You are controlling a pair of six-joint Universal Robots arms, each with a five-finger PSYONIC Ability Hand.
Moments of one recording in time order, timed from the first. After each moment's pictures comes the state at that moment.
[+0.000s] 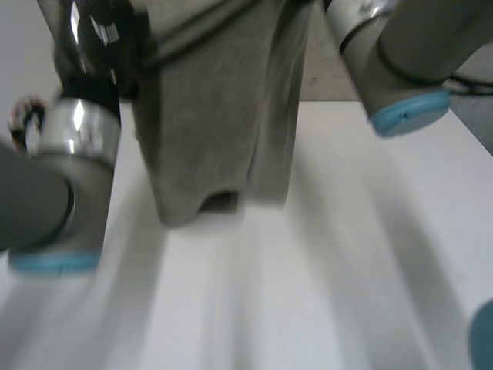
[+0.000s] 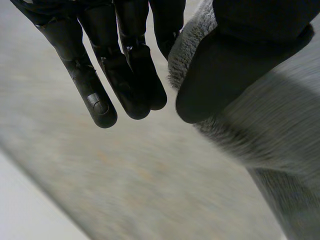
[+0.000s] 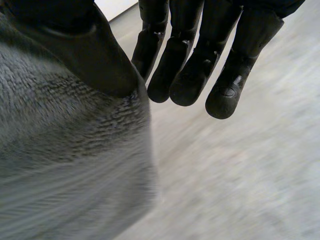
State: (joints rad) left arm 4.20 -1.73 -1.52 3.77 -1.72 3.82; right arm 2.14 -0.78 0.20 0.07 1.48 2.71; left_hand 1.16 1.22 1.22 1.22 1.03; right_hand 1.33 1.34 1.34 1.34 1.17
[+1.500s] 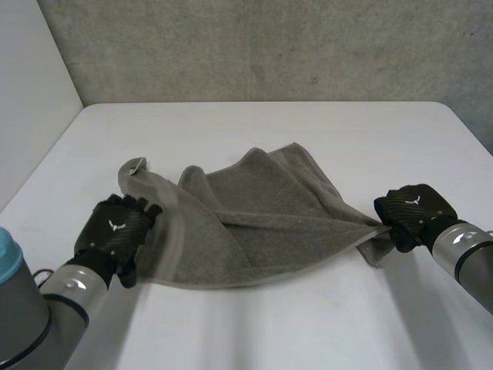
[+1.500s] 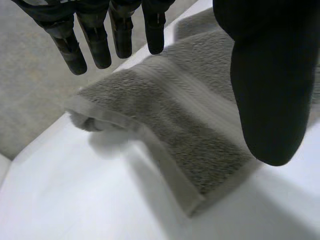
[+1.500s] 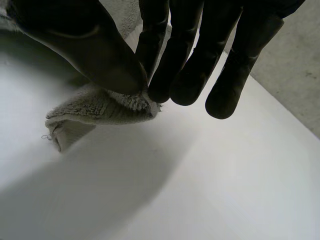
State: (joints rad) left arm 4.38 -1.68 -2.10 3.48 -1.51 3.58; right arm 1.70 -1.31 1.83 -0.09 1.29 2.57; left_hand 0.25 0.25 0.25 0.25 0.08; right_hand 1.33 1.34 1.34 1.34 1.19
